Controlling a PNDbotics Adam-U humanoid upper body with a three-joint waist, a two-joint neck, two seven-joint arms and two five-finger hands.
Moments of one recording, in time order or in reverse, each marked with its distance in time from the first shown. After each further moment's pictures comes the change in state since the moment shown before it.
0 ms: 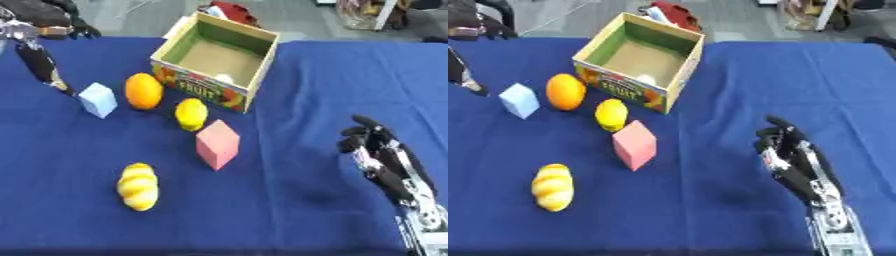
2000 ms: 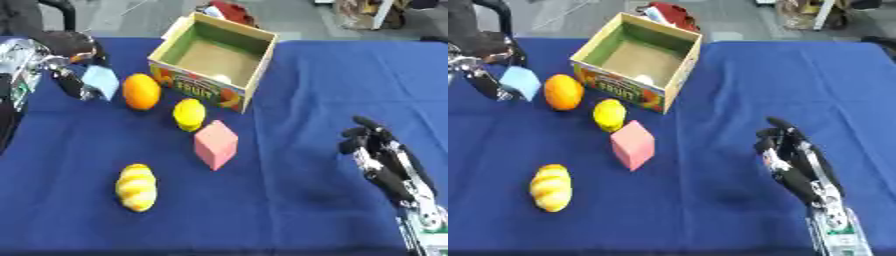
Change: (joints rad) left arm -0.052 -0.115 0.062 0.124 -0.134 -0.051 0.309; right arm 0.001 0.000 0.000 0.001 0.000 0.000 0.001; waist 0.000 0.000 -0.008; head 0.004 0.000
